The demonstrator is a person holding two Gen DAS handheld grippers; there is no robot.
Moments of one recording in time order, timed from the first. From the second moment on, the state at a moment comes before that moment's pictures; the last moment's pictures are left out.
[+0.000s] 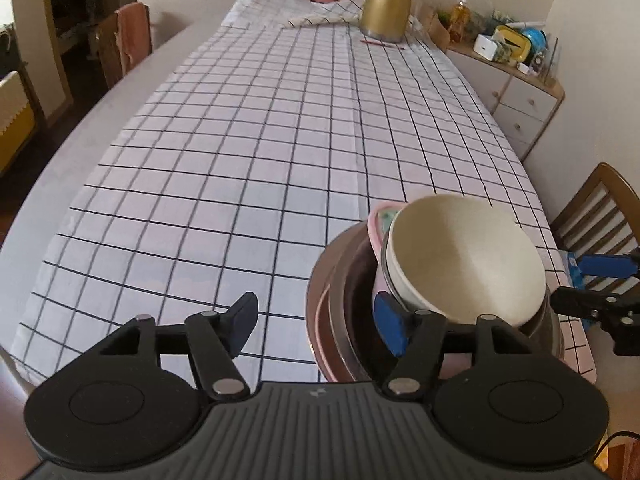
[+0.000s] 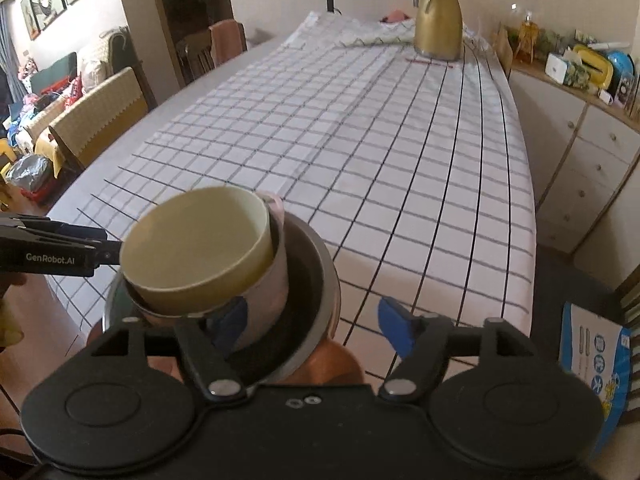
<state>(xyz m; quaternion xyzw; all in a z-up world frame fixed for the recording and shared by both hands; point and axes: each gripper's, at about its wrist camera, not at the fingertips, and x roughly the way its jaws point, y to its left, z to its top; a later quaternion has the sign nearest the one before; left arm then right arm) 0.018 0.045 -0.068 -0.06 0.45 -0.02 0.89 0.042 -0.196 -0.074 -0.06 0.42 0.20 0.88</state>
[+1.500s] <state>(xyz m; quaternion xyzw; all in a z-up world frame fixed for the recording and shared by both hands) -0.115 -0.056 0.018 -0.08 0.37 0.03 0.92 -0.047 -0.244 0.003 0.00 0.27 0.28 0.92</state>
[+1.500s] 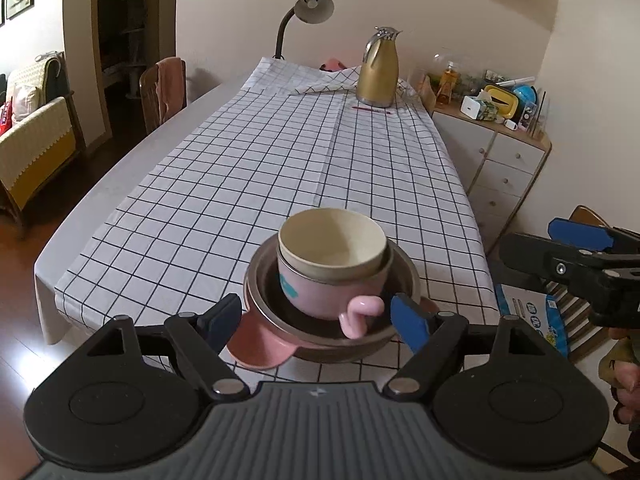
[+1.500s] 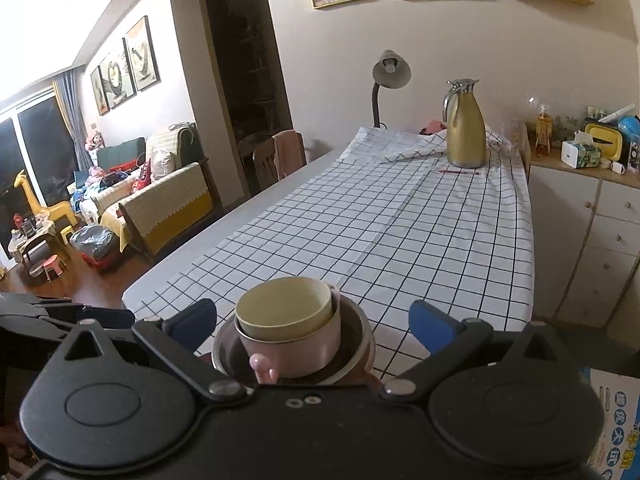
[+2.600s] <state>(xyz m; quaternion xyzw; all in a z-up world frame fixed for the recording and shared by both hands) -0.124 -0.070 0.022 -0.10 0.37 0.04 0.92 -0.056 -0.247 0.003 0.01 0.28 0.28 0.92</state>
